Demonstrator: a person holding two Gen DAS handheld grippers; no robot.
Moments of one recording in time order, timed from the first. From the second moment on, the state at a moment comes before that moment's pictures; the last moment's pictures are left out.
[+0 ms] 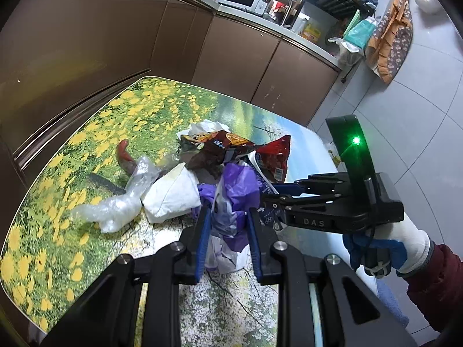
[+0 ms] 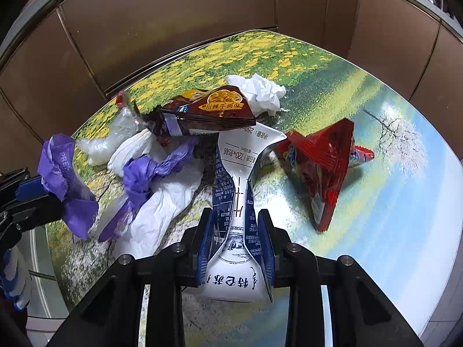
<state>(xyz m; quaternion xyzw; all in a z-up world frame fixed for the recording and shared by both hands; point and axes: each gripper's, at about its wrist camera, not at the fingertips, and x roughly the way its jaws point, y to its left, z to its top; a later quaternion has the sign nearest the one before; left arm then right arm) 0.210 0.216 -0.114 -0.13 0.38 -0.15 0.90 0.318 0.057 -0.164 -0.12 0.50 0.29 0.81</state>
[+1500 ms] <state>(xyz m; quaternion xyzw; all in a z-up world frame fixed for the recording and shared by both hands) 0.139 0.067 -0.036 -0.06 0.34 -0.23 0.91 0.135 -0.174 -0.062 0.08 0.34 0.24 0.91</state>
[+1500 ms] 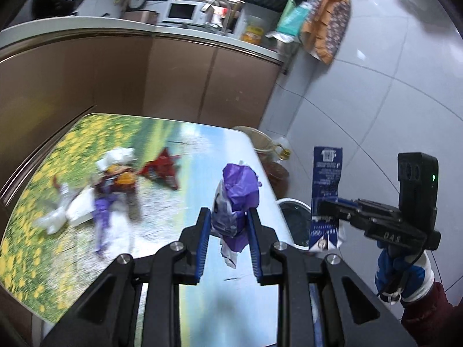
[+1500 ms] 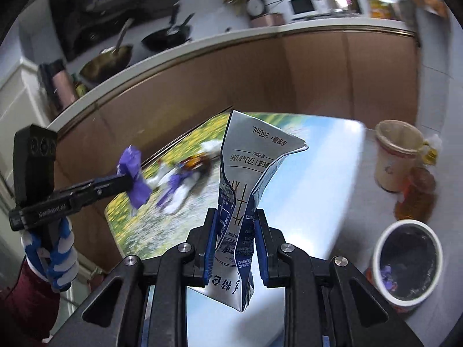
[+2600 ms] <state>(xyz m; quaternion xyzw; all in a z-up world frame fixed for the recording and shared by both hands) 0.312 -0.306 -0.160 0.00 0.48 -0.36 0.80 0.208 -0.421 -0.165 0.13 0.38 -0.09 0.91</state>
